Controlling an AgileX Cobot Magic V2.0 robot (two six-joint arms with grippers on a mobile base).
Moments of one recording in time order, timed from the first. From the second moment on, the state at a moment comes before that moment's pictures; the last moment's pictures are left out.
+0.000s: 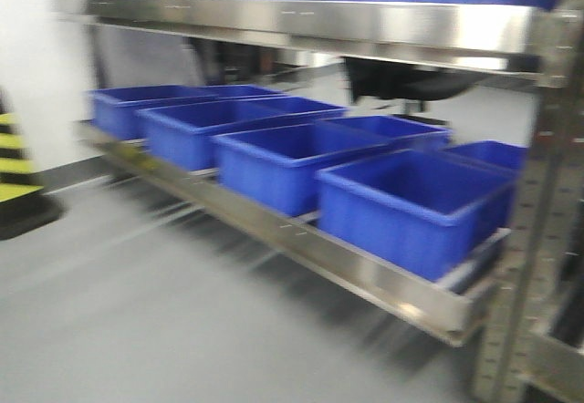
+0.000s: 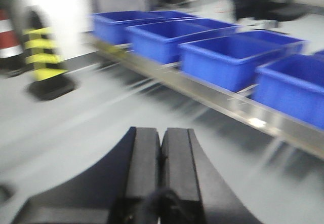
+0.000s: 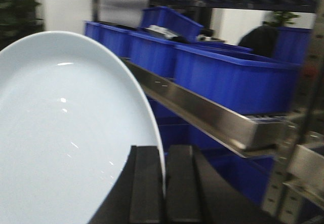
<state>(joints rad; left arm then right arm) -0.02 -0.02 0.03 -0.19 0.17 0.25 0.39 0.33 -0.66 -0.31 0.31 0.29</state>
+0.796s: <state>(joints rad) -0.02 -0.02 0.03 -0.19 0.17 0.25 0.39 0.33 -0.66 -0.31 0.31 0.29</state>
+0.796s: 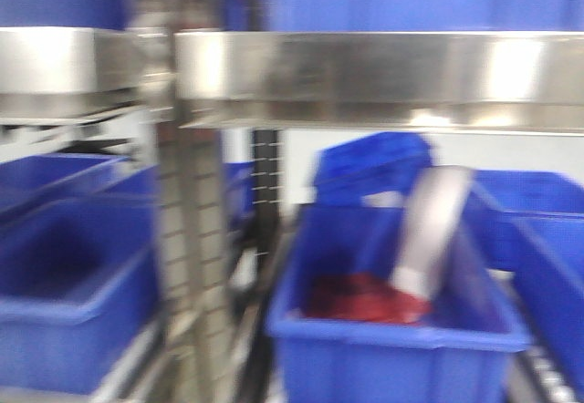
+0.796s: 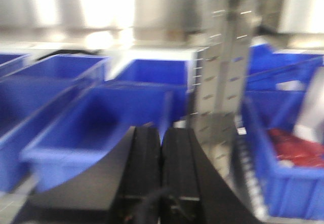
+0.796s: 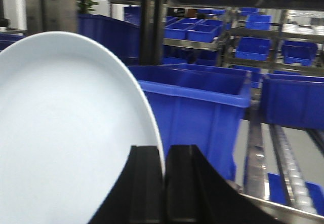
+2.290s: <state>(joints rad) -0.02 -0.02 0.03 -0.19 0.17 0.25 0.39 0.33 -0.66 -0.31 0.31 0.29</state>
